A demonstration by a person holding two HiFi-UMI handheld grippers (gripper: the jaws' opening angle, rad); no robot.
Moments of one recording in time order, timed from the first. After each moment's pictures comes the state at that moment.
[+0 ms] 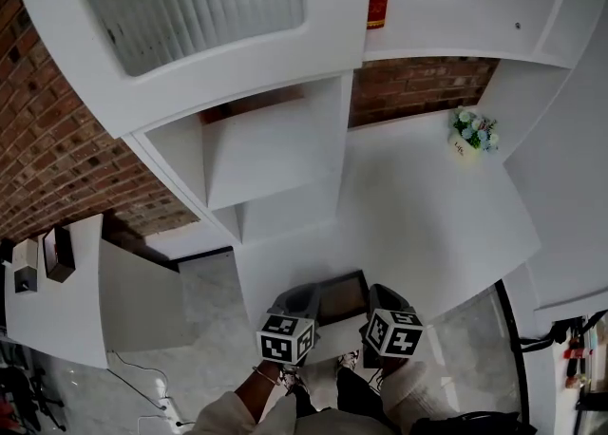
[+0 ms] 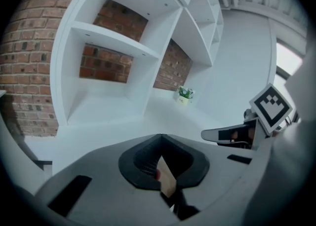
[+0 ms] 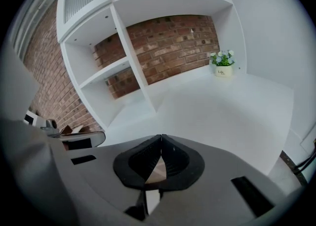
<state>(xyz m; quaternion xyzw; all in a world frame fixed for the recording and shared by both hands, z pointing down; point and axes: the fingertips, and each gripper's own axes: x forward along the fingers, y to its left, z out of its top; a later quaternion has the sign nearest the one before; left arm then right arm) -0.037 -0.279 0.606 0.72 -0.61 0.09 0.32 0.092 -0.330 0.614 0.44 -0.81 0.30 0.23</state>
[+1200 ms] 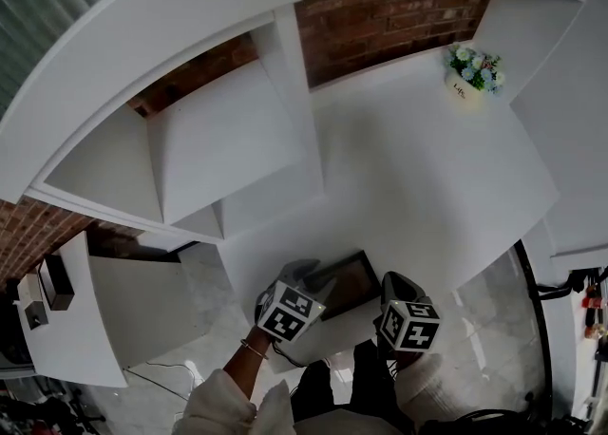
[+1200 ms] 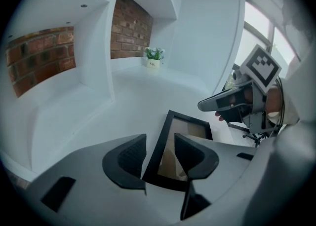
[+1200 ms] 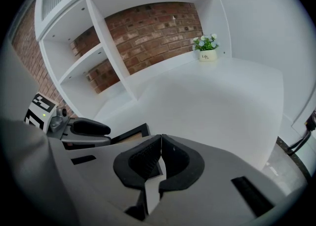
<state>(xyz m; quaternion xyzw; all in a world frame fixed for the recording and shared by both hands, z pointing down) -0.007 -0.307 0.678 0.81 -0.41 0.32 0.27 0.126 -0.331 0.670 0.49 -0.76 0.35 0.26</state>
